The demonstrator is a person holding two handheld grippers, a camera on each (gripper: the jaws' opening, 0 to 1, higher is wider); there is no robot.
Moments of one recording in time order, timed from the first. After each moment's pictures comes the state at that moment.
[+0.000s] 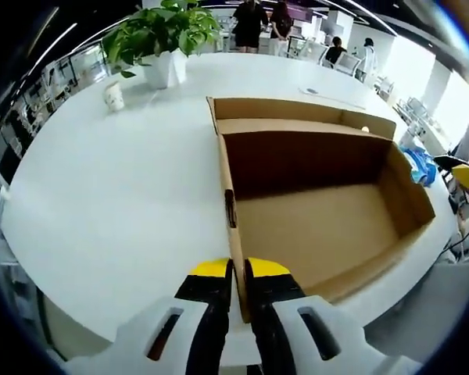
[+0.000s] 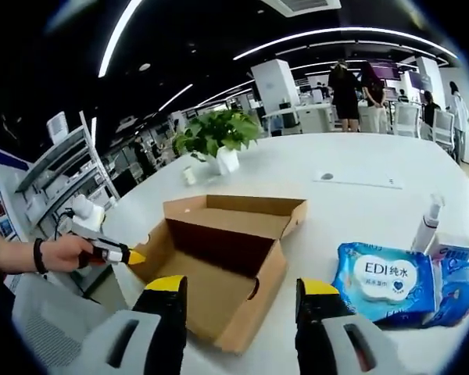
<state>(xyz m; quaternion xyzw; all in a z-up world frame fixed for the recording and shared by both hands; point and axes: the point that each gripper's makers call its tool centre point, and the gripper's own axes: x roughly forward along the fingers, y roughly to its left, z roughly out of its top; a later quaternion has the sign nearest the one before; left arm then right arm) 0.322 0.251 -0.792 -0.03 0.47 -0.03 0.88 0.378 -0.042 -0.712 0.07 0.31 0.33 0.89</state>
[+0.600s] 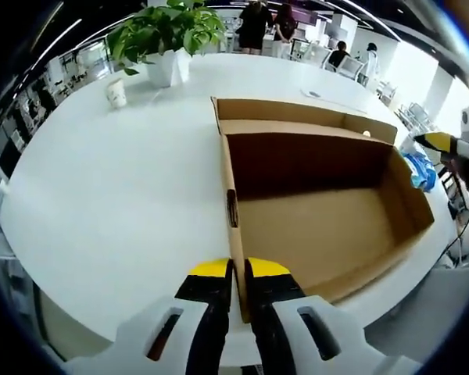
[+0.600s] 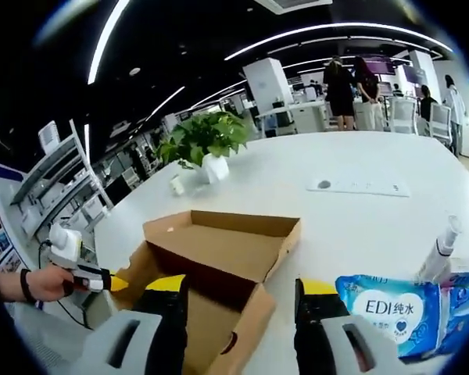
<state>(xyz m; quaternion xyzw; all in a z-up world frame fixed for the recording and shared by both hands) 0.323 0.251 -0.792 -0.04 0.46 -0.03 0.88 0.438 -0.025 -0.711 0.08 0.32 0.32 0.89</state>
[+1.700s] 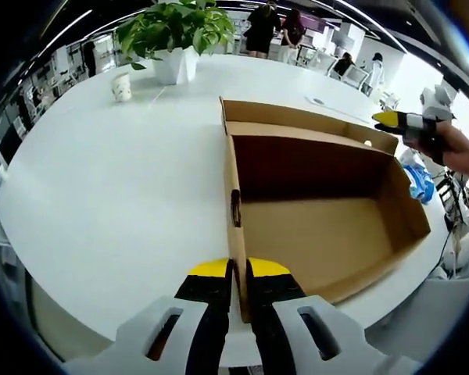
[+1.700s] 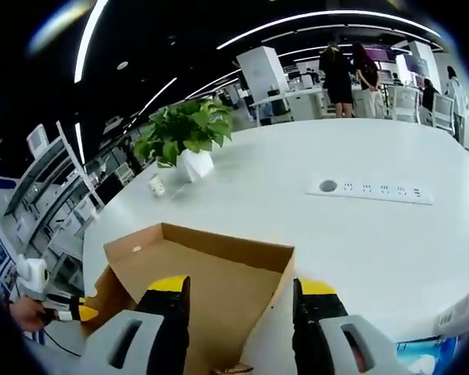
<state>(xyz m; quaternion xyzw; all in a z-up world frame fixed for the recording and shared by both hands) 0.331 0.261 -0.799 -0.07 0.46 -0.02 0.89 0.527 0.003 -0.746 0.09 0.36 0.30 0.88</state>
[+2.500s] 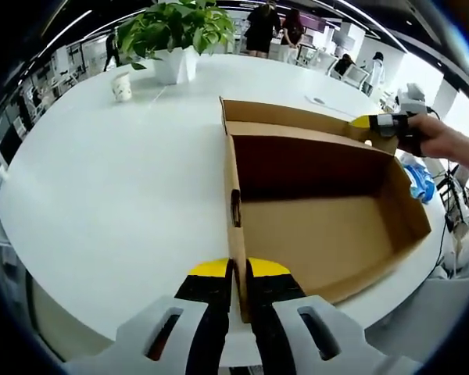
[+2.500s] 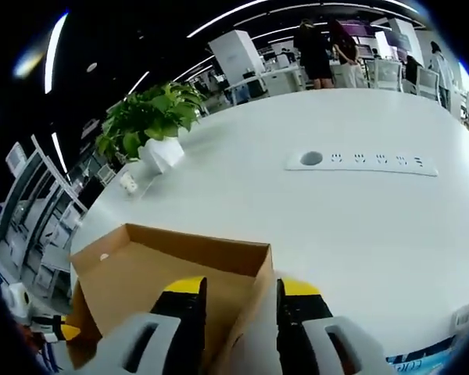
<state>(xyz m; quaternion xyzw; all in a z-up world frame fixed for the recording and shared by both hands) 0.328 0.258 -0.797 -0.06 0.46 -0.02 0.89 0.572 -0.002 -0.805 0.09 0.42 0.26 0.86</state>
